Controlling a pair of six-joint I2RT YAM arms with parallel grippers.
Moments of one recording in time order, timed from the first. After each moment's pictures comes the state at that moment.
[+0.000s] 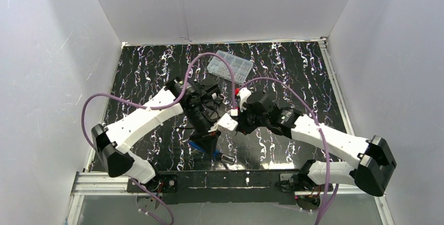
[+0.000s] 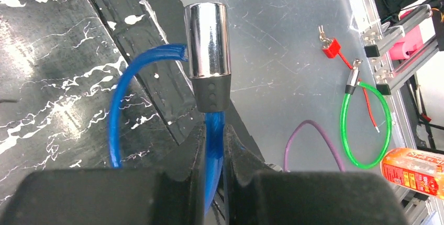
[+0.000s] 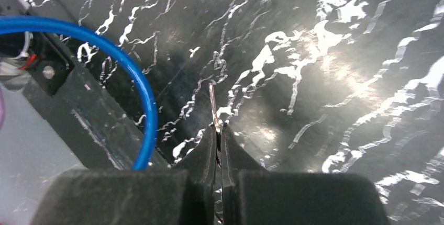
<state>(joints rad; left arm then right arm) -0.91 1.51 1.55 -1.64 0.90 1.00 0.93 1.15 0.92 -0.47 -0.10 0.27</state>
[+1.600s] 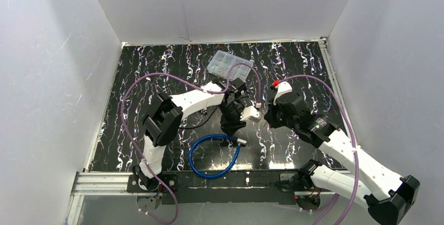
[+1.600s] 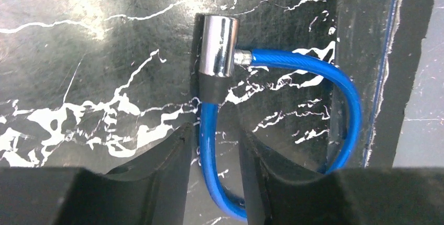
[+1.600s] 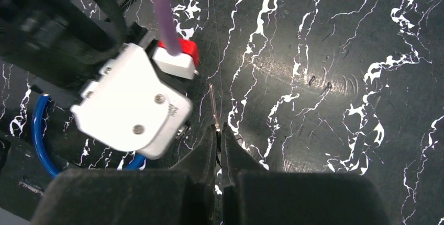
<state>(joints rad) -0.85 1.99 1.58 -1.10 0.55 0.81 0.75 0.86 0.82 -0.64 0.16 0.37</state>
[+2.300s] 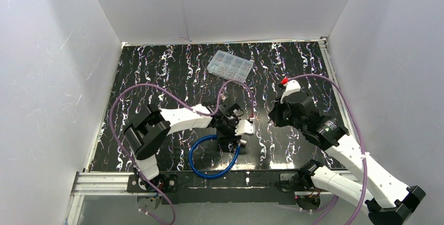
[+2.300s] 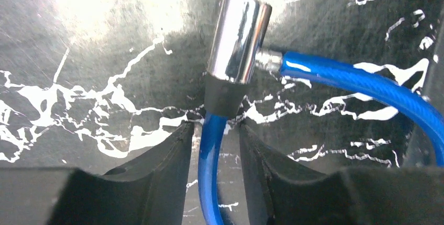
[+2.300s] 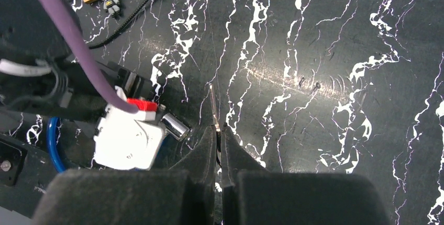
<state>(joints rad) -0.92 1.78 1.11 -0.59 0.36 0.69 0.71 0.79 0.86 -0.70 0.16 0.38</state>
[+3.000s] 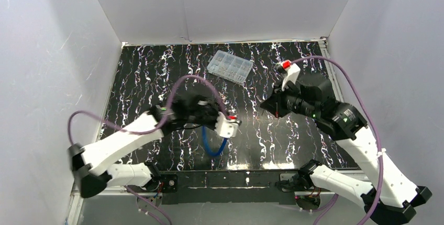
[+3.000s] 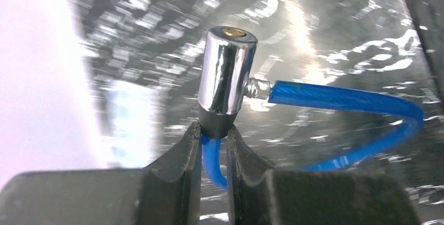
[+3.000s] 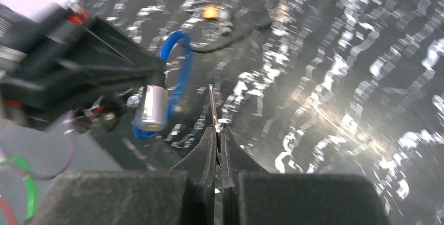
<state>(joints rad) -0.96 1.23 1.09 -0.64 0.30 1.01 0.69 0.86 1.17 -0.81 -0.11 0.30</state>
